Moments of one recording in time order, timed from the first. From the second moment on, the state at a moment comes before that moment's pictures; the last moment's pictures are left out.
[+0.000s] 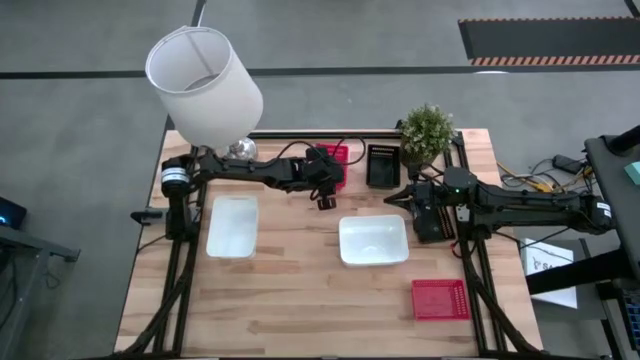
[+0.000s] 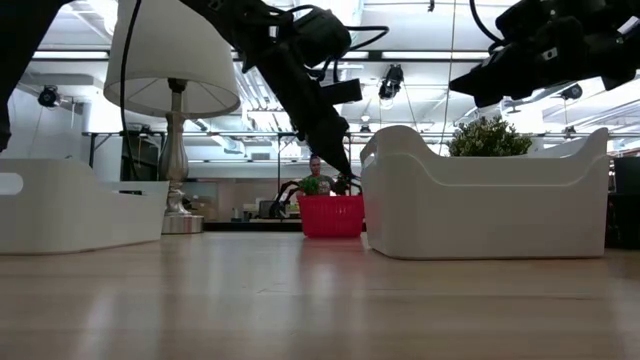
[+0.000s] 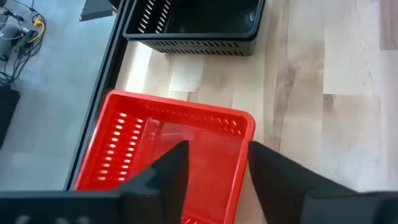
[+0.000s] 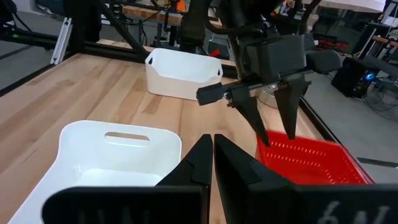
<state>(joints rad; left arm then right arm) 0.20 1.87 1.39 -0.32 -0.31 0.25 -0.26 0.72 0.30 0.22 -0.29 -0.23</state>
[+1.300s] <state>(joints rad) 0.02 1.36 0.87 0.04 -0.26 0.16 -0.25 1.04 0.68 -0.09 -0.16 -0.14</state>
